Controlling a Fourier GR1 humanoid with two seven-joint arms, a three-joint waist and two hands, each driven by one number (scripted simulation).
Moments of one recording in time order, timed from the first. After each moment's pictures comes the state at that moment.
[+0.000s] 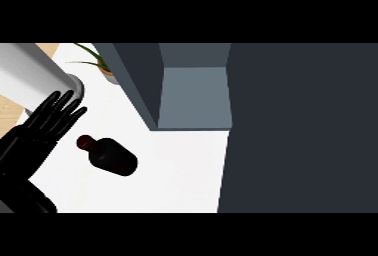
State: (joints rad) left arm -0.07 0.31 0.17 -1.67 0.61 -0.57 0.14; right arm -0.08 -0.09 0.11 -2.46 -0.14 0.04 0.56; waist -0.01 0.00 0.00
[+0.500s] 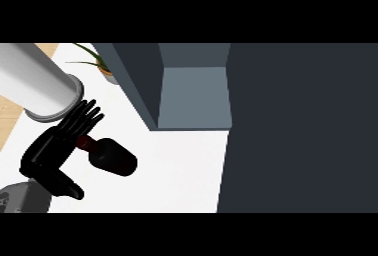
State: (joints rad) left arm -0.15 0.27 0.17 -1.30 0.36 -0.69 -0.11; right arm -0.09 -0.08 0.11 -2.46 -0.13 0.04 0.57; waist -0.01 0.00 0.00
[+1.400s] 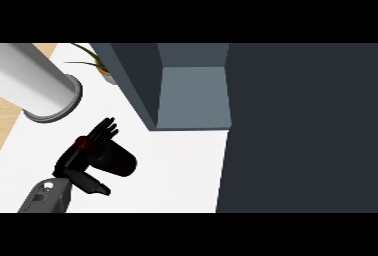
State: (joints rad) left arm -0.30 0.28 0.10 -0.69 0.01 -0.64 -0.59; right arm -0.12 -0.08 0.08 -2.46 -0.12 0.06 0.58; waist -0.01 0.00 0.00
